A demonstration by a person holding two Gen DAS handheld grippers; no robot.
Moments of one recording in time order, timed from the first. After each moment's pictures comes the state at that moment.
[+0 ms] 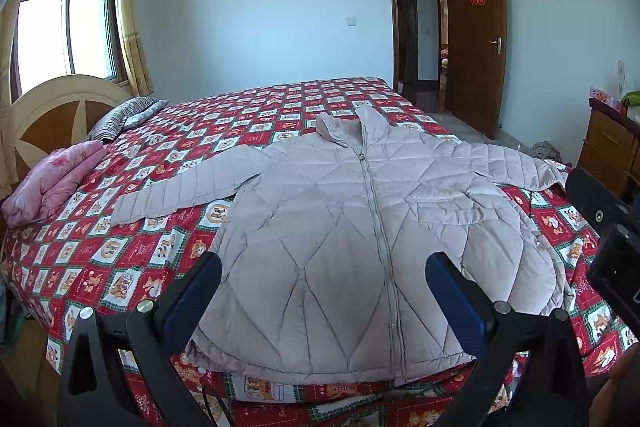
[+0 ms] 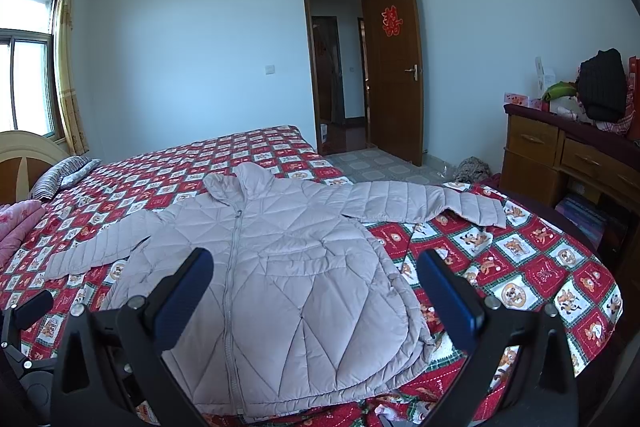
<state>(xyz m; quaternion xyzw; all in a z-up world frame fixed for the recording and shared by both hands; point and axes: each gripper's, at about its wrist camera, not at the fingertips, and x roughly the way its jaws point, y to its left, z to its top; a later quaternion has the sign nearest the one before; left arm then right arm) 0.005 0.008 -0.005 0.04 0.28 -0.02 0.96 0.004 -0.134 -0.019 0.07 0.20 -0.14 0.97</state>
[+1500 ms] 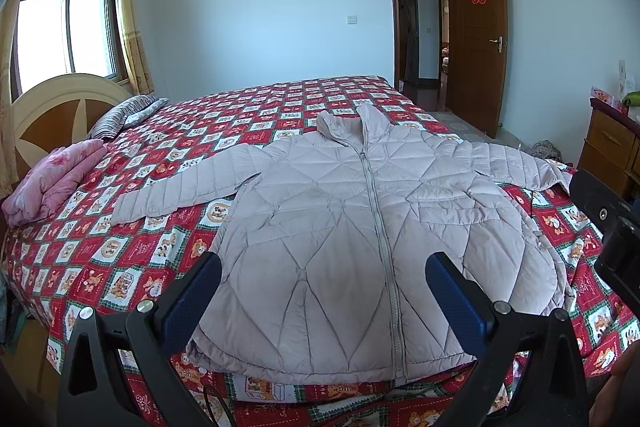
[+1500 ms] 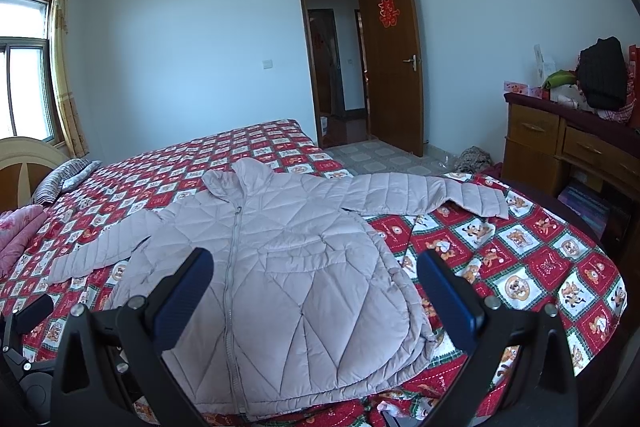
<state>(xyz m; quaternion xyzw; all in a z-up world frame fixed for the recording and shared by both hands) 0.006 0.009 -0.006 0.04 0.28 -0.02 0.96 -0.001 -0.131 -0.024 0.07 0.21 -0.14 0.97</state>
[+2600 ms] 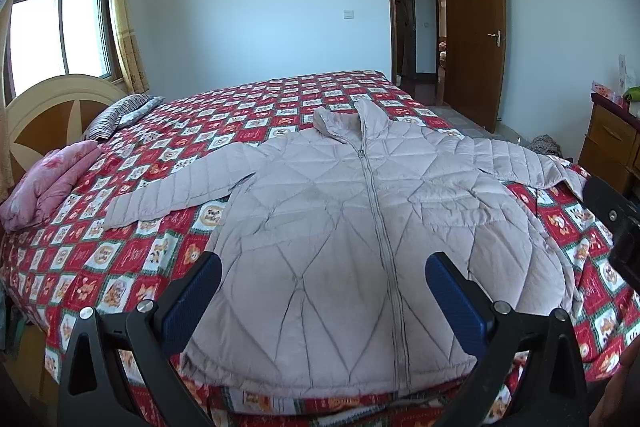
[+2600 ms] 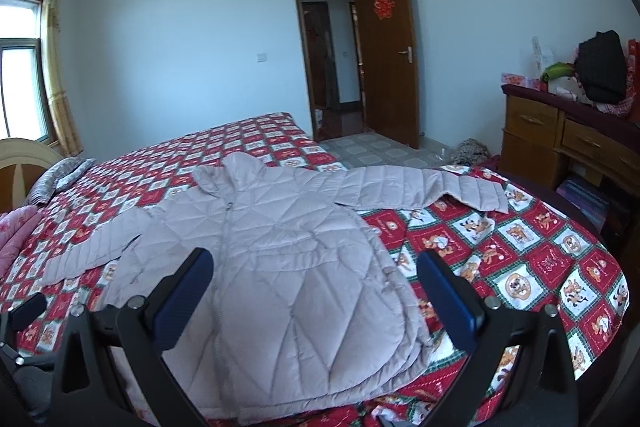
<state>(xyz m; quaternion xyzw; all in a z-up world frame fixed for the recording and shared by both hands) 0.033 0.007 -0.010 0.04 0.29 -0.02 0.95 0.024 -0.157 -0.031 0.09 0.23 -0.15 0.96</state>
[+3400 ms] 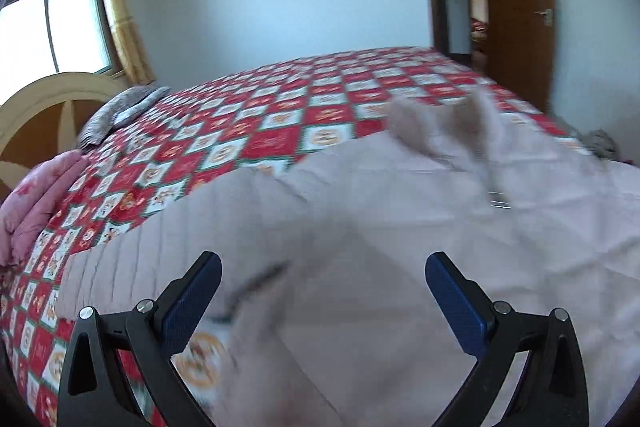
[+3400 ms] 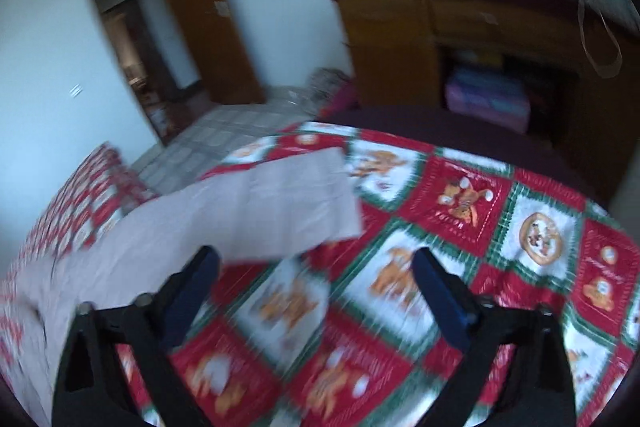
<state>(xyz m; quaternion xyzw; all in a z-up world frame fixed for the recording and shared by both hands) 0.344 0.083 -0.098 0.07 0.33 0.04 0.94 0.115 -0.507 -0.129 0.32 0.29 -0.39 0.81</state>
